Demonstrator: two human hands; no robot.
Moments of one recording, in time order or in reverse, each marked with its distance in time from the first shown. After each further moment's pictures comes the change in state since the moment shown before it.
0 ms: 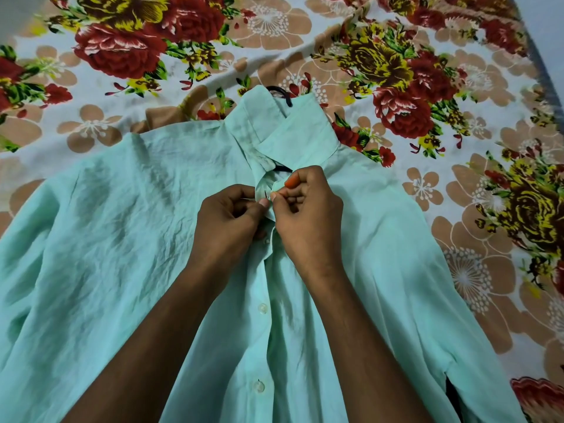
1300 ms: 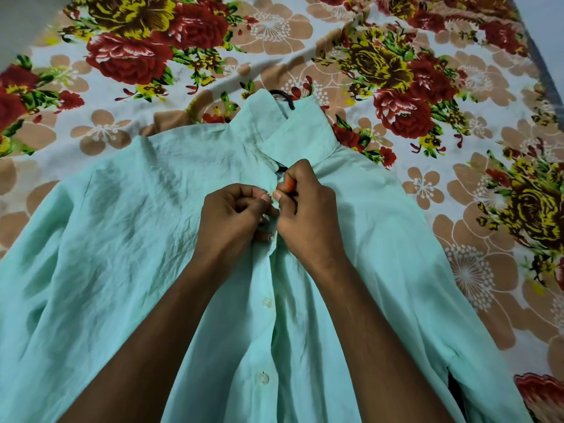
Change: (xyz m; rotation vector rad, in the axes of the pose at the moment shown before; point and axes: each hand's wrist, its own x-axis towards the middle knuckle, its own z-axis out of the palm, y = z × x) left_hand 0.004 0.001 -0.002 0.005 0.010 -0.016; right_hand 0.002 0.002 -0.003 -0.084 -0.146 -0.165
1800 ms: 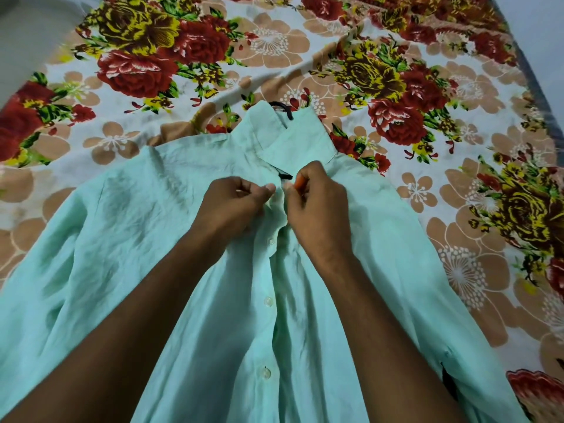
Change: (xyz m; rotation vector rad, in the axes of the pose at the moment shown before) left_hand 0.020 0.028 -0.007 0.332 -0.002 -0.040; right_hand 0.011 -0.002 -0.011 -0.235 0.102 0.001
